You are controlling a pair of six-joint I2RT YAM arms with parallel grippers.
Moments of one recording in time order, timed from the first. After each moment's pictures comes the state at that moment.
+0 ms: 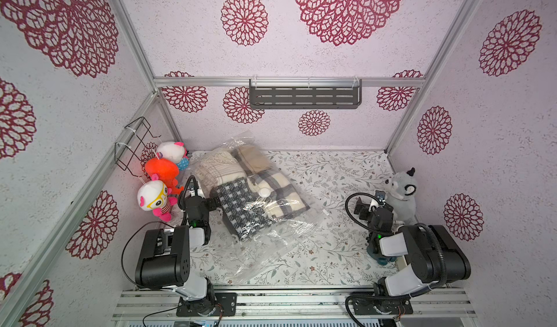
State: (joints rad) left arm 0.13 1.56 0.43 0.83 -0.14 -0.07; right arm 0.05 1.55 0.25 1.04 0.26 0.03
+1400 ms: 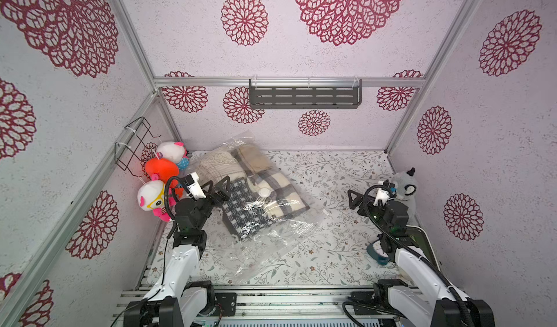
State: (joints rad) left arm 0.06 1.06 0.46 0.59 0.39 -0.65; right arm 0.09 0.95 0.40 0.30 -0.27 0.49
